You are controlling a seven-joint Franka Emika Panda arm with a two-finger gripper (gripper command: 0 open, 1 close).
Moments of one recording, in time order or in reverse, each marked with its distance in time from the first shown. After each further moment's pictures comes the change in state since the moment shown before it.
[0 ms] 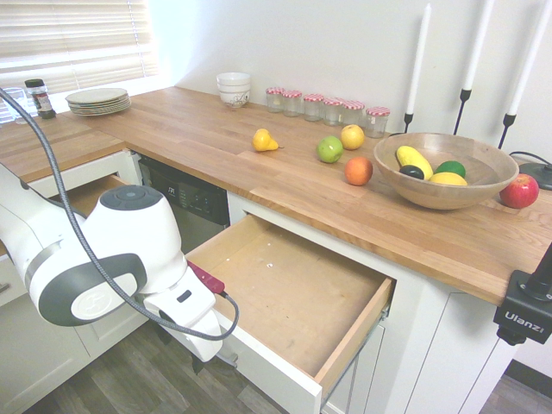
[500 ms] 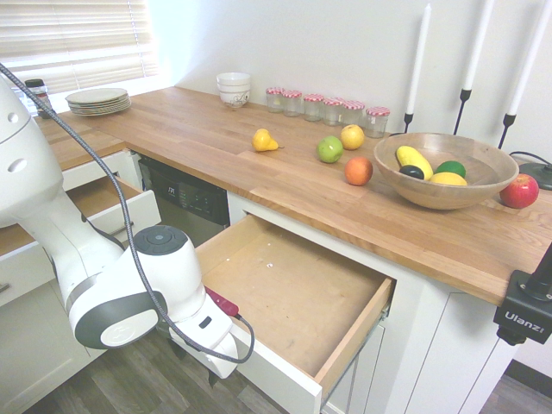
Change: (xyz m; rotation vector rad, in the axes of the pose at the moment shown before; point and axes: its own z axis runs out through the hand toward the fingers) arm 0.019 -0.011 0.058 0.009 0.005 -0.025
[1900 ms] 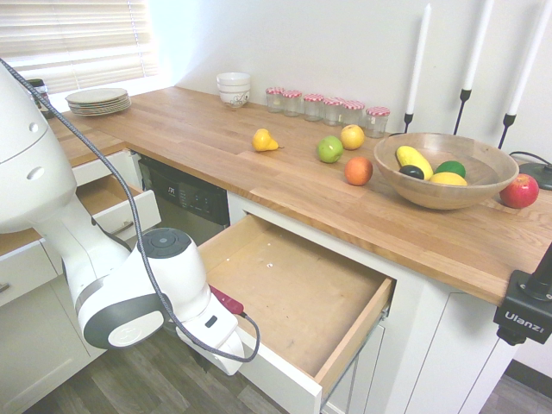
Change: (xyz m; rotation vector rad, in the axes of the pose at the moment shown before) arm 0.007 -0.005 0.010 0.012 0.033 -0.002
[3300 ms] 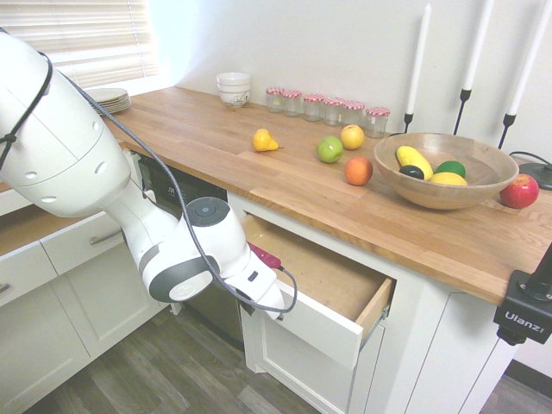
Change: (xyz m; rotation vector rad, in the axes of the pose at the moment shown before) arm 0.094 -0.097 -0.010 0.153 0.144 0.065
